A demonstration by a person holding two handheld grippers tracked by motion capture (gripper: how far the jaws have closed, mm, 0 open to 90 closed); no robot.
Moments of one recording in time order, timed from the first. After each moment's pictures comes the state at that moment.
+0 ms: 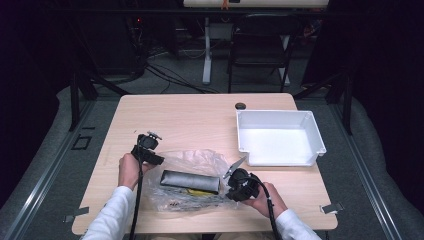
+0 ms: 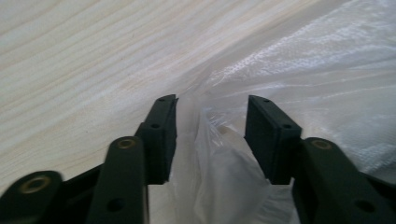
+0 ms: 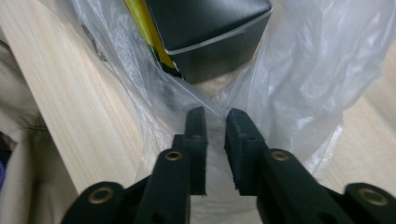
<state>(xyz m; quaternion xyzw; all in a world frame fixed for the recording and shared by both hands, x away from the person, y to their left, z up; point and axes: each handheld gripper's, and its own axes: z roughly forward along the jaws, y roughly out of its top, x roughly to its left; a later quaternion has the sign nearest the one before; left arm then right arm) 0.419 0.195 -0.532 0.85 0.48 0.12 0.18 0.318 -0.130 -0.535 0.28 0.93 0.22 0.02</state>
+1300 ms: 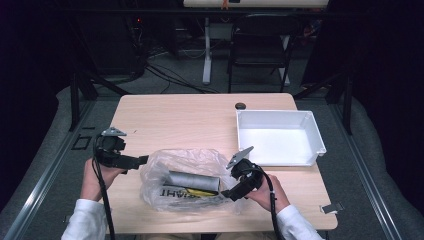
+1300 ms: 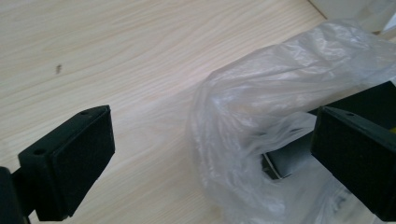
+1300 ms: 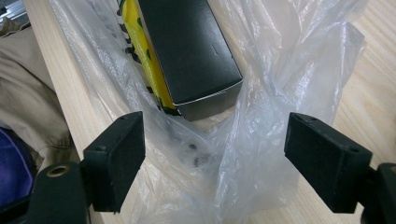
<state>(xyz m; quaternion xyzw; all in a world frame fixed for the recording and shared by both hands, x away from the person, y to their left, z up) 0.350 0.258 -0.445 0.81 0.47 0.13 0.33 0.324 -0.136 -0.498 0.26 0.92 0.28 0.03</state>
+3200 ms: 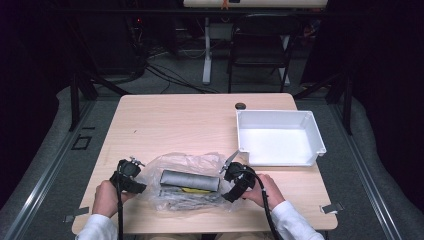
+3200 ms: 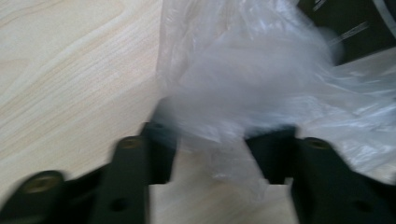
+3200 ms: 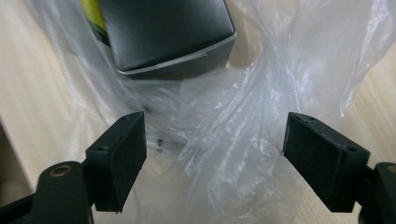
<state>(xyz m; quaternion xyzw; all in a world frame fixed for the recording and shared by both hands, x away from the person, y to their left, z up) 0.333 0.234 -0.532 0.86 0.48 0.09 0.14 0.341 -0.121 -0.534 0.25 0.95 0.18 0.03</state>
